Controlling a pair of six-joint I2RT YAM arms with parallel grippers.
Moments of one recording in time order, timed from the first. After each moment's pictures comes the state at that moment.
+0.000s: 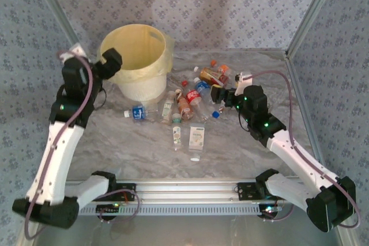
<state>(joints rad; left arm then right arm) -0.22 1.01 1.28 -0.53 -0.20 -0.68 0.48 1.00 0.77 -0.04 0.12 0.30</state>
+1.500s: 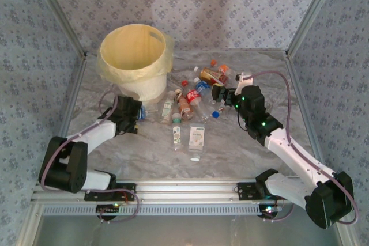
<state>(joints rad) -0.27 1.38 0.62 -0.14 0.03 -1.58 0.48 1.03 0.75 0.00 0.18 0.33</state>
